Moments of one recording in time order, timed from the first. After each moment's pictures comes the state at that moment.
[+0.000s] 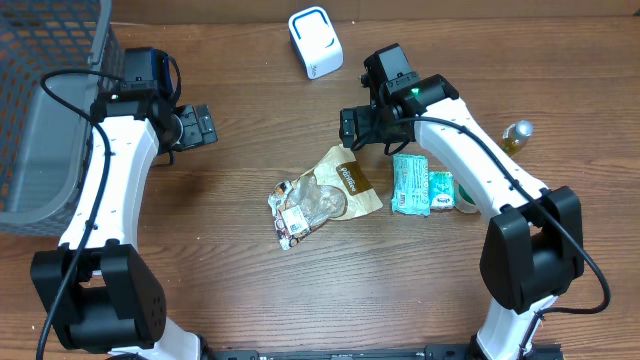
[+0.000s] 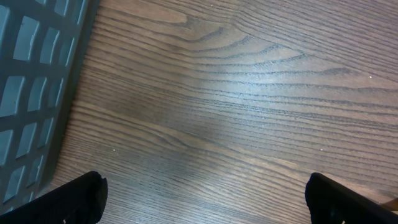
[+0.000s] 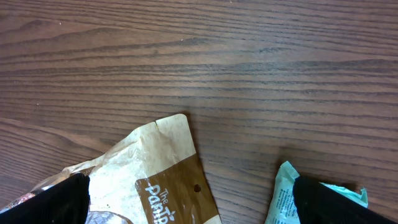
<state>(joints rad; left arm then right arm) 0.05 1.75 1.47 -0.94 -0.08 -0.26 0.40 1.95 1.63 -0.87 -0.06 0.28</state>
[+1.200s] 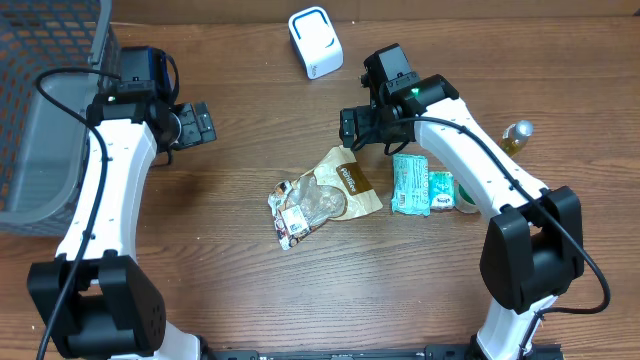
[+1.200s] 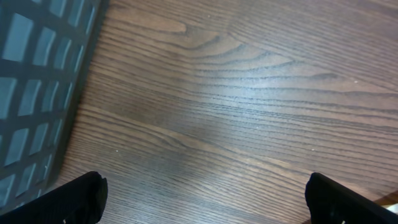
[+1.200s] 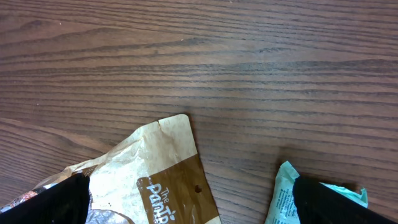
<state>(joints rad) 0.05 1.71 1.47 -0.94 -0.08 -0.26 0.40 1.95 1.63 -0.87 -0.06 0.28</state>
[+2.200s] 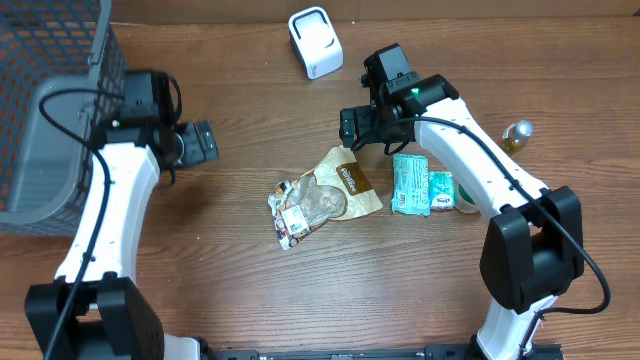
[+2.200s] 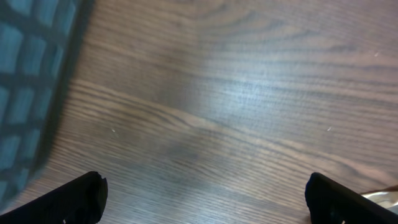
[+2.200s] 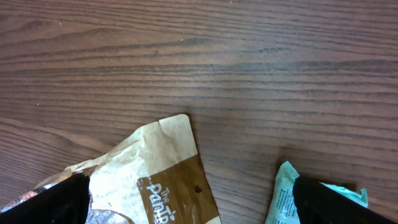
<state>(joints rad) 0.05 1.62 1.28 -0.85 -0.07 -0.26 0.40 1.95 1.63 -0.87 -0.06 0.28</state>
